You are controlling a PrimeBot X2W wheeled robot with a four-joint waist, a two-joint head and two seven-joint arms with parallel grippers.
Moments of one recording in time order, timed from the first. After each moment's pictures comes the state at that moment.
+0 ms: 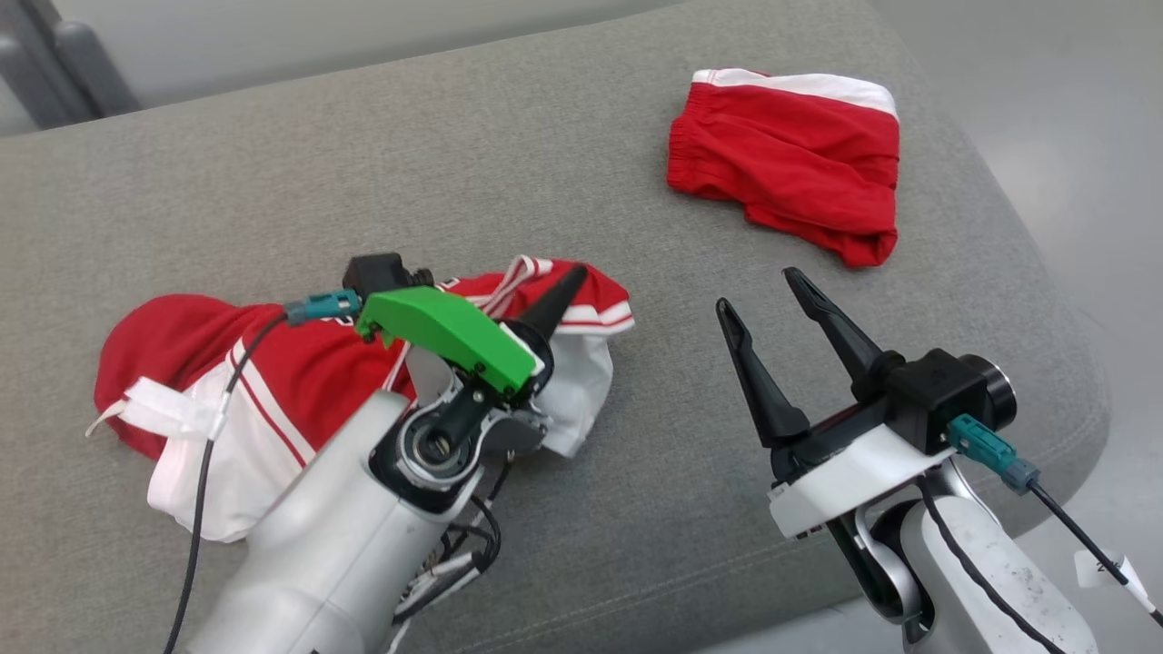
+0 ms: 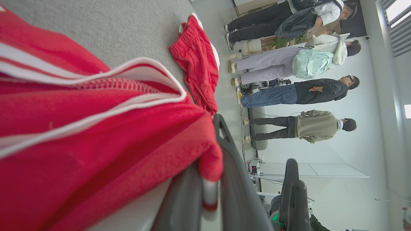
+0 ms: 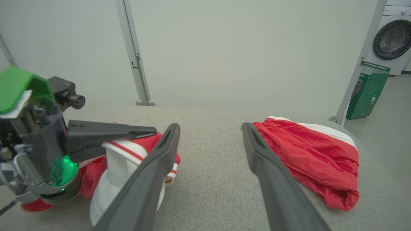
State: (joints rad) left arm -0.58 0.04 -0.73 0.37 -1.69 0.03 0.07; right arm -0.15 -0.17 0.46 -0.04 0.23 -0.05 -0.15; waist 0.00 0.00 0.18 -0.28
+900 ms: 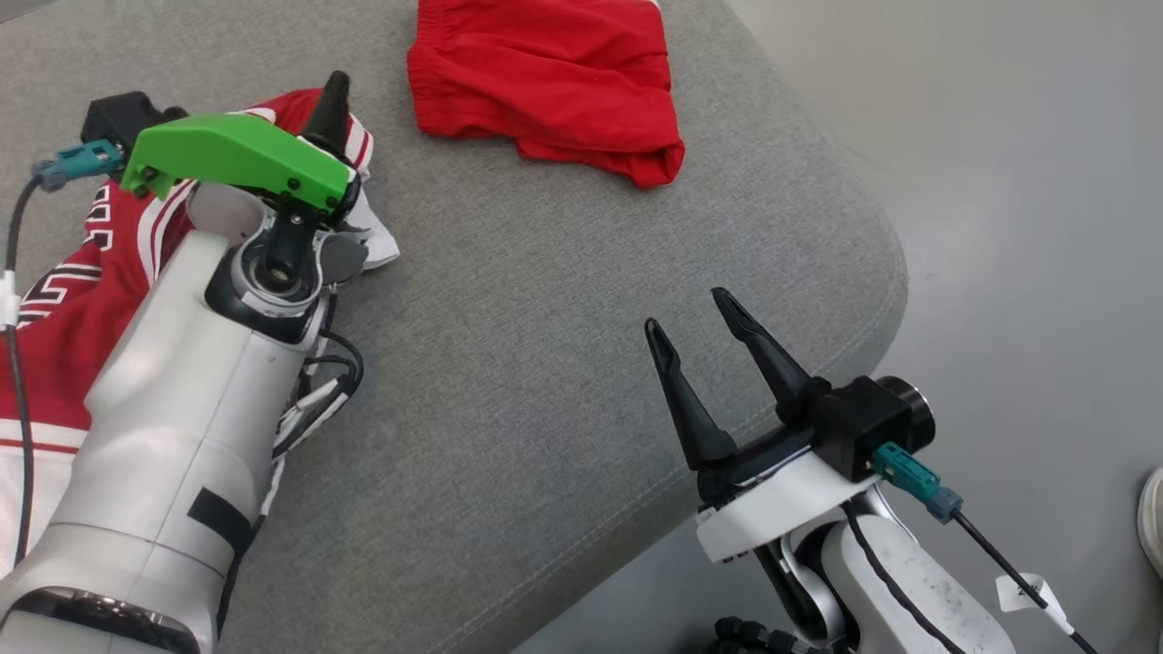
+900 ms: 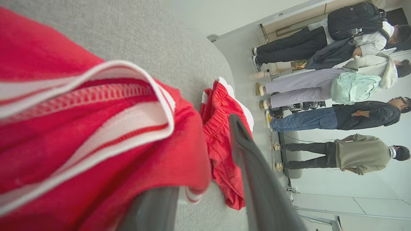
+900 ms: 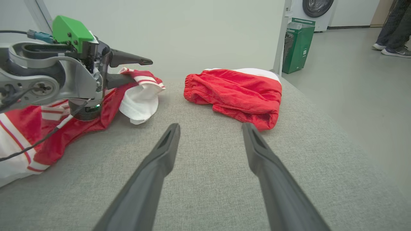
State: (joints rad) left arm -0.92 0.13 -0.59 0.71 -1.58 0.12 -0.07; right arm -0.16 -0.06 0.55 0.01 0.23 -0.08 -0.23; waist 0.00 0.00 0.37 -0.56
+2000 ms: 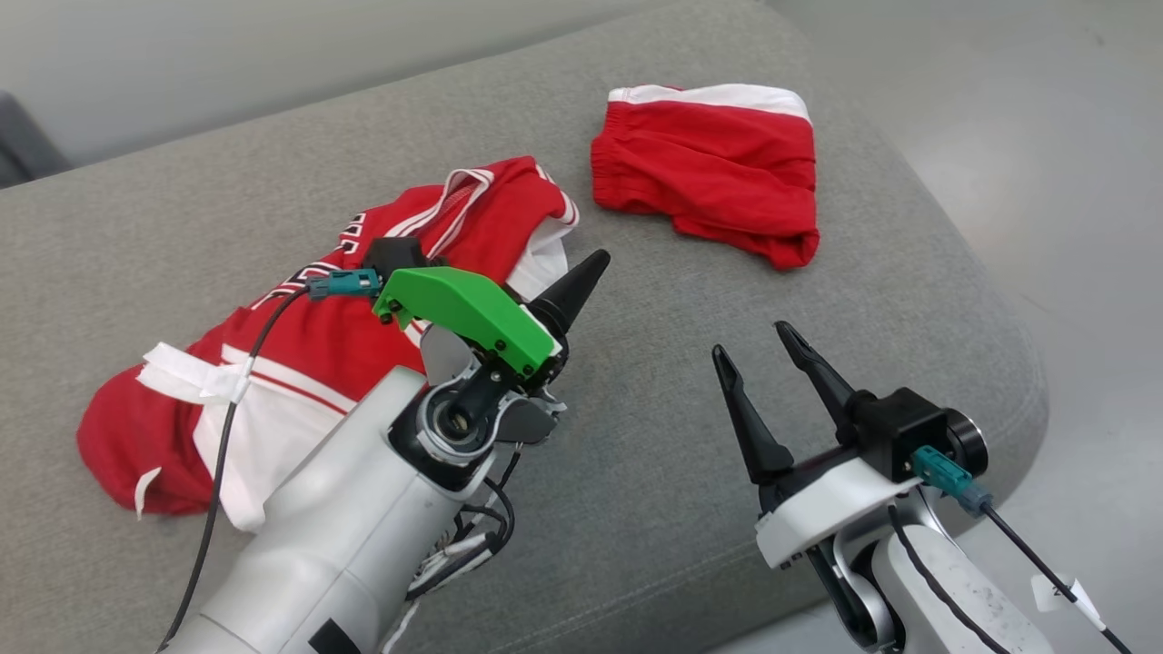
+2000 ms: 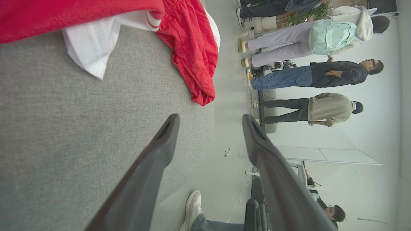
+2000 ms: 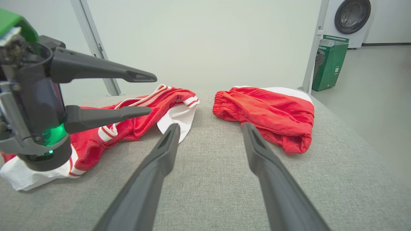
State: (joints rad) left arm -0.70 0.03 -0.80 0.50 -1.81 0.11 0.09; right arm -0.15 -0.11 0.49 0.15 0.25 -0.07 -0.24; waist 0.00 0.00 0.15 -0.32
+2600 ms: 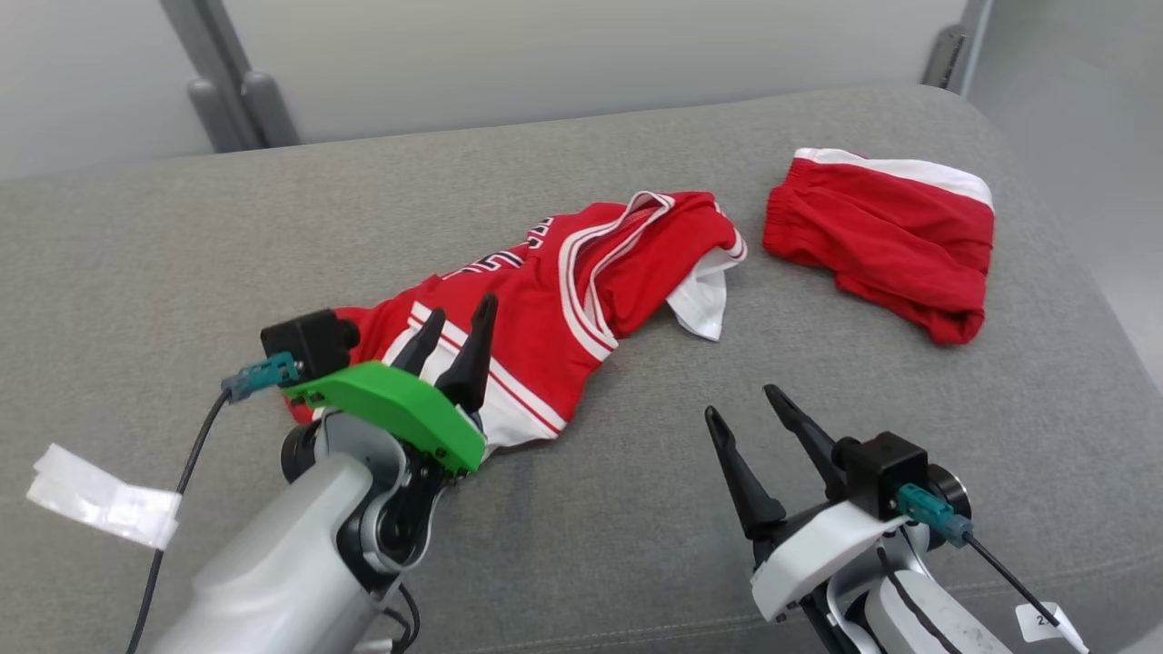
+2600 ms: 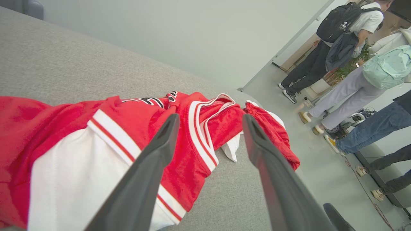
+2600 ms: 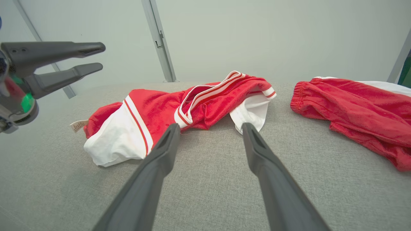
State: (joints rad) left arm -0.59 0.21 -0.91 0.37 -1.37 0.11 -0.26; right arm -0.08 -0.12 0.51 0.19 0.30 -0.05 -0.22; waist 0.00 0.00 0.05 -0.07
